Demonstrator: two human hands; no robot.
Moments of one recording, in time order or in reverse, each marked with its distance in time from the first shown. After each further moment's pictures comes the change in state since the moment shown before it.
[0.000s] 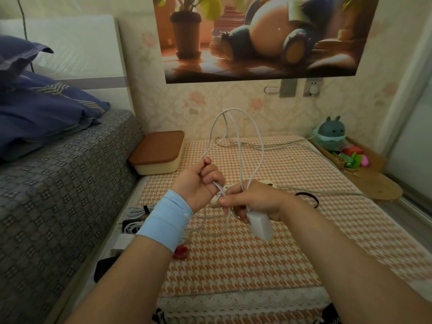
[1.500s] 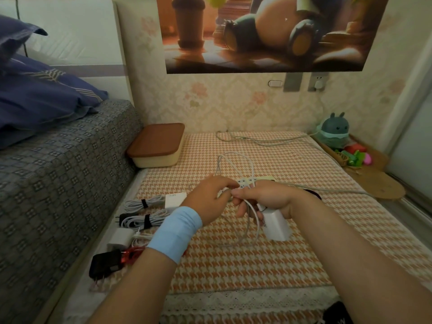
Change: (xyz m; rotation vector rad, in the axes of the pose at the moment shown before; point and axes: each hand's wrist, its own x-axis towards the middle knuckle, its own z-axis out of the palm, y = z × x) left_hand -0.008 -0.023 -0.038 2.090 -0.027 0.536; right_hand 0.009 0.022 -0.023 0.076 0.012 0.243
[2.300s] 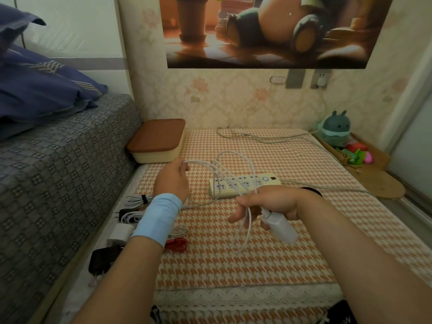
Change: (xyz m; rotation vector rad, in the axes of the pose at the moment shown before) left_hand 0.004 -0.050 -0.029 0.110 0.416 -0.539; right_hand -0.003 0.008 -0.002 -0.167 -0.180 0.048
